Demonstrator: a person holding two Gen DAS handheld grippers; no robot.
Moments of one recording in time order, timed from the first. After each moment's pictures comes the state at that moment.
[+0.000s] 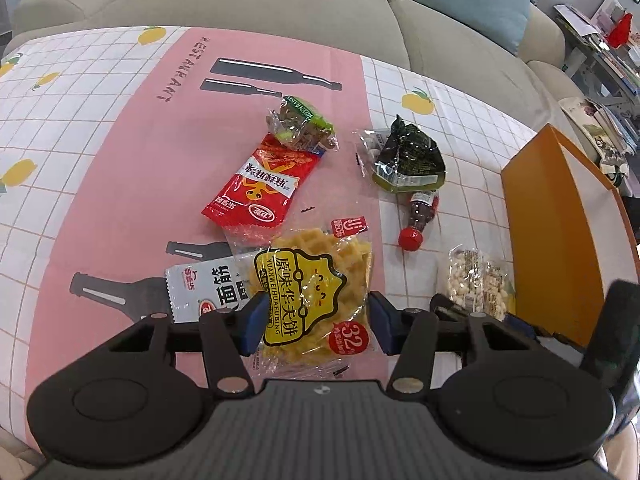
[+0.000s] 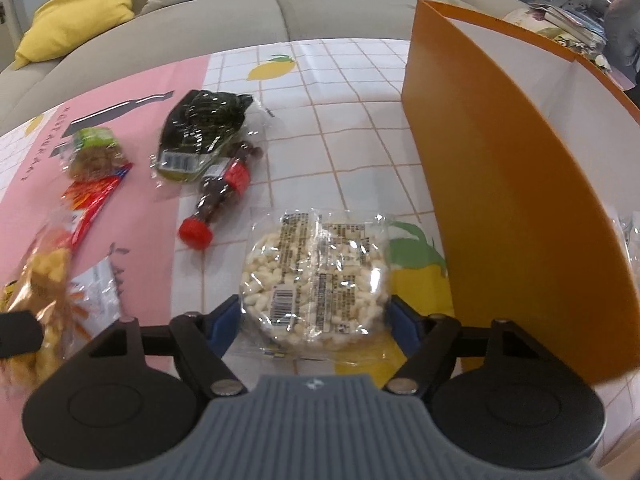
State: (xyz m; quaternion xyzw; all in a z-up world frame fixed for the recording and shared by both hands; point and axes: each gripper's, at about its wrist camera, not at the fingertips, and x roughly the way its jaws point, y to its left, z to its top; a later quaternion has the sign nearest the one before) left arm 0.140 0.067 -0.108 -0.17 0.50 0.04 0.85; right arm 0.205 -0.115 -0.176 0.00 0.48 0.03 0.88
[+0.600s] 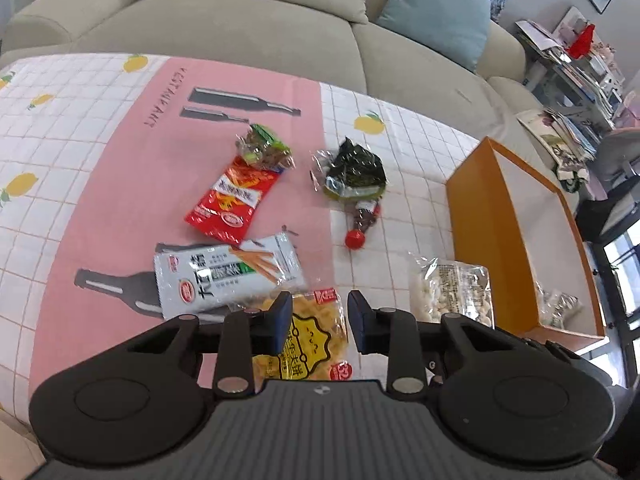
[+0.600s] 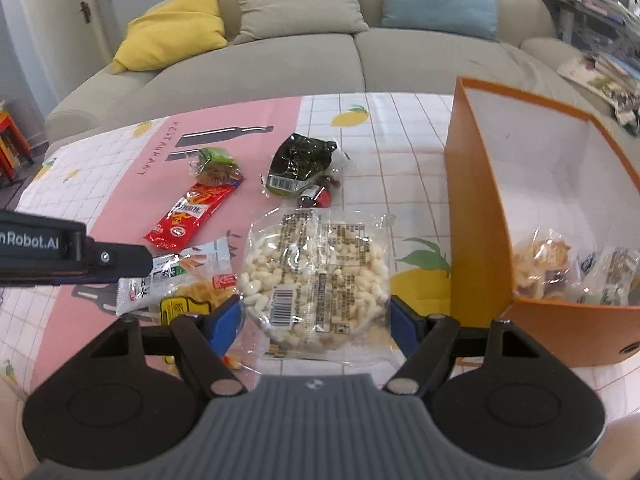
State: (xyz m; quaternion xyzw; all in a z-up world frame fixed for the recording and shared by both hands) left arm 0.103 0.055 -0.068 -0.18 0.47 0.00 0.86; right arm 0.129 -0.133 -0.100 -0.01 0.43 0.15 0.89
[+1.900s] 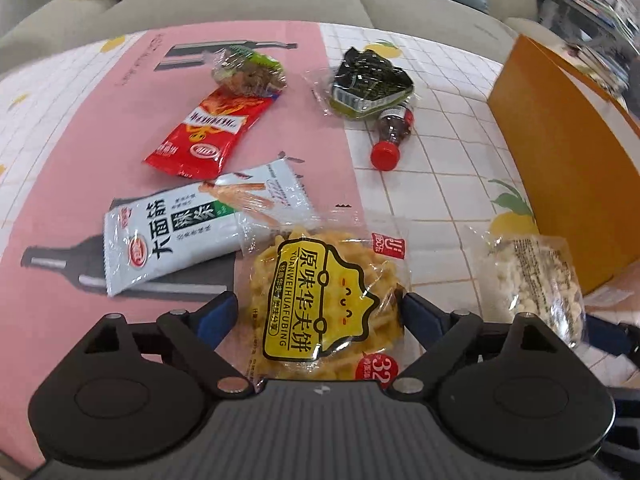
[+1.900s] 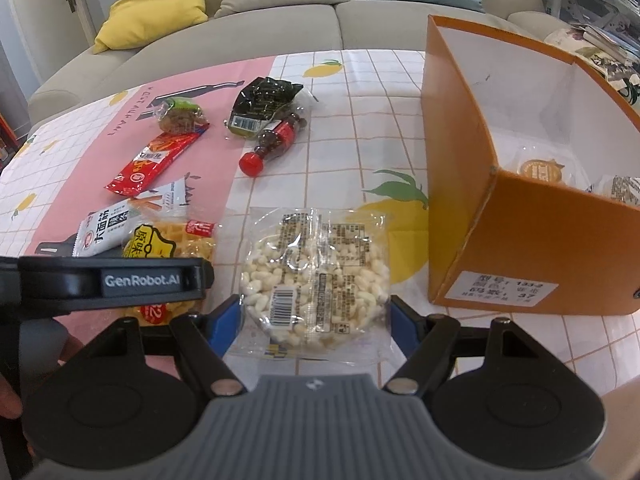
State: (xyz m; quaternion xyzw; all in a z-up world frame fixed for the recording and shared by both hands) left arm 0.117 0.006 -0.173 -0.07 0.49 0.03 0.87; right arm 0.119 -0.161 -0.157 -0.01 0.45 0.13 0.88
